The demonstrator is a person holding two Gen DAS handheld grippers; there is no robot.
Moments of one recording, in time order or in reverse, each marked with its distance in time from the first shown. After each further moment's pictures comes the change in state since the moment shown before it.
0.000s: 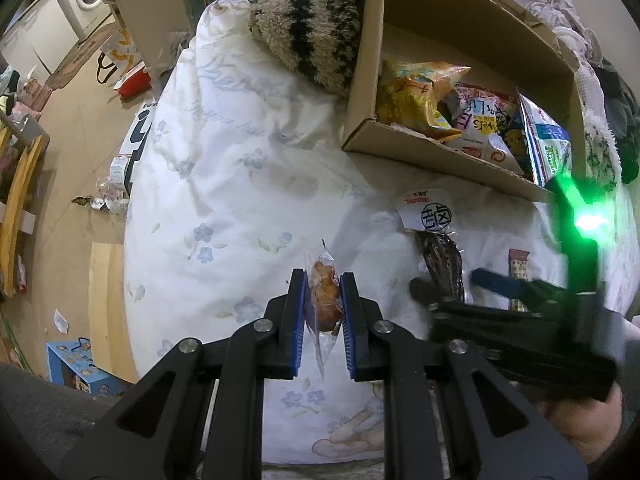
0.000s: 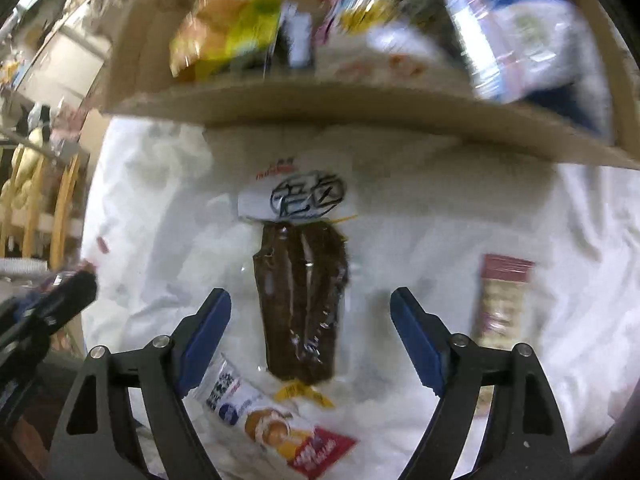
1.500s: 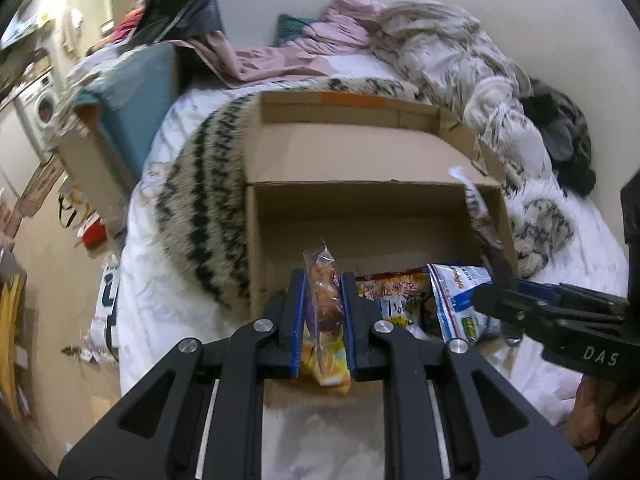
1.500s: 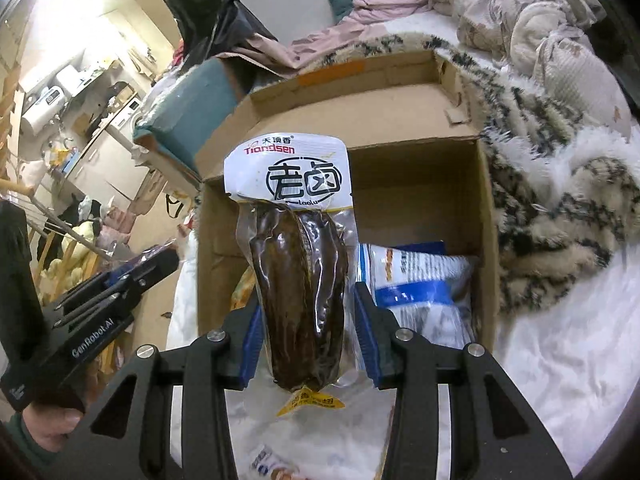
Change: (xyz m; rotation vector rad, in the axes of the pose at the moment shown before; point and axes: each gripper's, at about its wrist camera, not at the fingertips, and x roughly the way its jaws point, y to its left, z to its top) left arm -0.049 -0.080 0.127 0.259 -0.369 -0.098; right arm -0.154 -0.067 0.076 0.054 -0.438 0.167
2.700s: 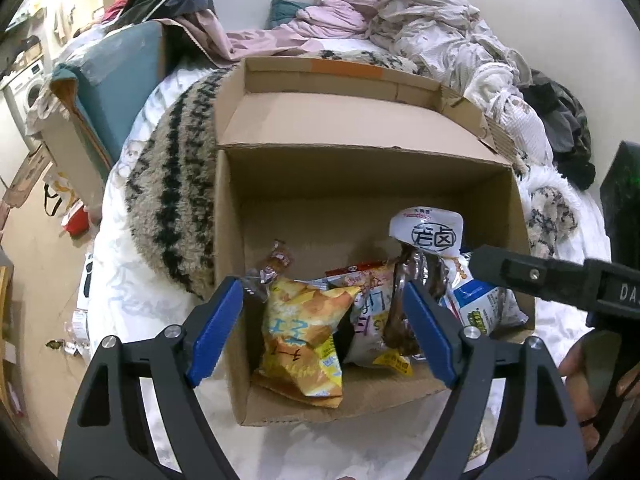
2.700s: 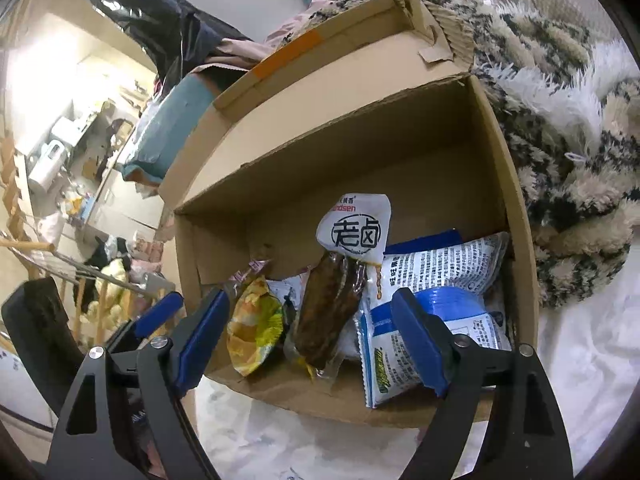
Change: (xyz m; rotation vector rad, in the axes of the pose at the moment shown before) left arm 0.031 0.003 -0.013 -0.028 0.031 -0.037; right arm 0.039 -0.041 0.007 0.193 0.030 0.130
